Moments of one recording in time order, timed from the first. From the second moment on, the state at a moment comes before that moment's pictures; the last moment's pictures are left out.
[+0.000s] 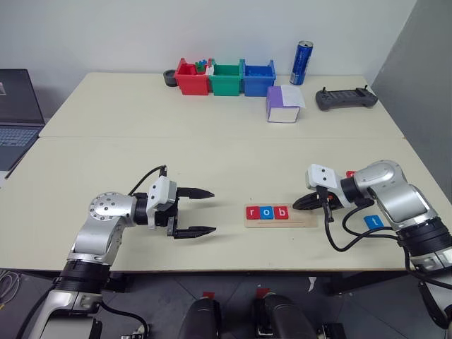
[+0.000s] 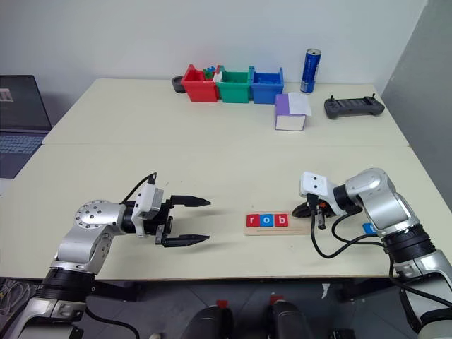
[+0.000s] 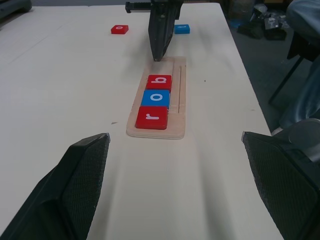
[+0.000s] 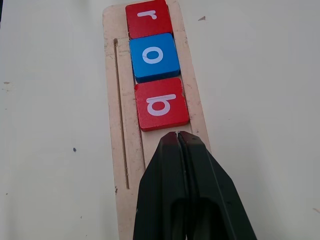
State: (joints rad) left arm -0.35 0.65 -0.03 0.14 -0.39 0.03 -1.41; right arm -0.65 -0.75 0.30 0.13 0.04 0.40 1.37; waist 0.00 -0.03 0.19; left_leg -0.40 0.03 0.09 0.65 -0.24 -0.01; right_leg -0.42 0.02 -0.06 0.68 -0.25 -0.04
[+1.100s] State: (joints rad) left arm -0.44 0.59 -0.08 0.24 -0.39 -0.01 -1.45; right arm -0.26 -0.77 -0.32 -0.03 0.26 0.82 0.75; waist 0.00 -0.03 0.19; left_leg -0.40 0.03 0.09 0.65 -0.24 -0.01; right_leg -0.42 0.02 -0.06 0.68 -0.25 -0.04
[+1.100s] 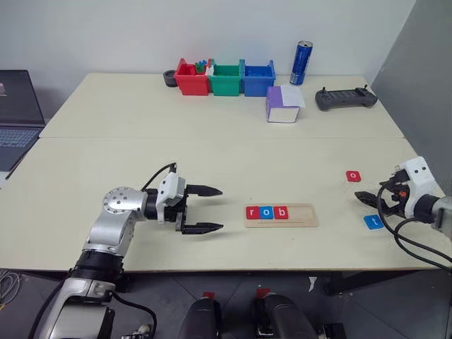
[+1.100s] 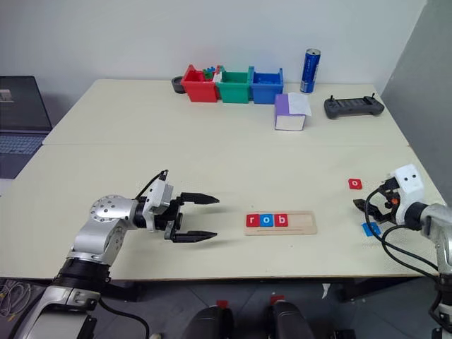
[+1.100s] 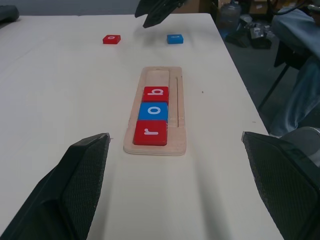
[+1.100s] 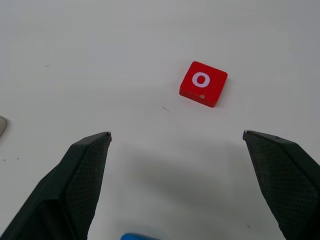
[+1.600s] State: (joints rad) left arm -0.45 0.59 -0.08 0.26 -0.37 -0.01 -1.47; right arm -0.40 -0.61 -0.37 -0.05 0.26 0.96 0.39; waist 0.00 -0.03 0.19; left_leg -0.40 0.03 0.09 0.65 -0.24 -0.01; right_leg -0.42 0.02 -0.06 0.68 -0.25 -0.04
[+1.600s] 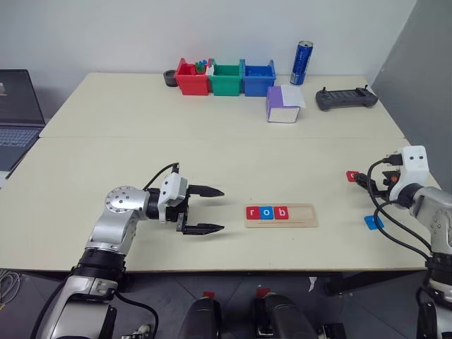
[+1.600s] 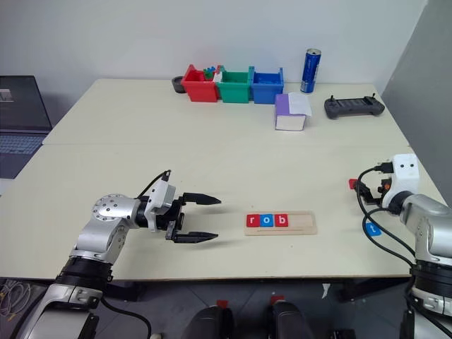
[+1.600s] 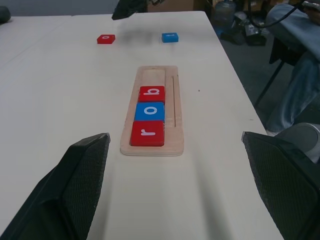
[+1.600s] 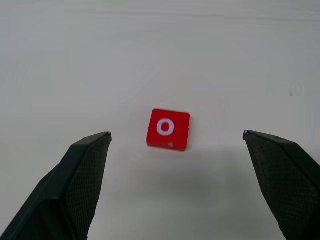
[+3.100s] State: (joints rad) left arm -0.46 0.59 -0.08 0.28 -0.36 -0.03 -1.48; right arm -0.53 -0.53 -0.25 0.25 0.23 0.79 0.31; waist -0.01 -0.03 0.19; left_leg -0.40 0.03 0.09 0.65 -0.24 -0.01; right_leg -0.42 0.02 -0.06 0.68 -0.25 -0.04
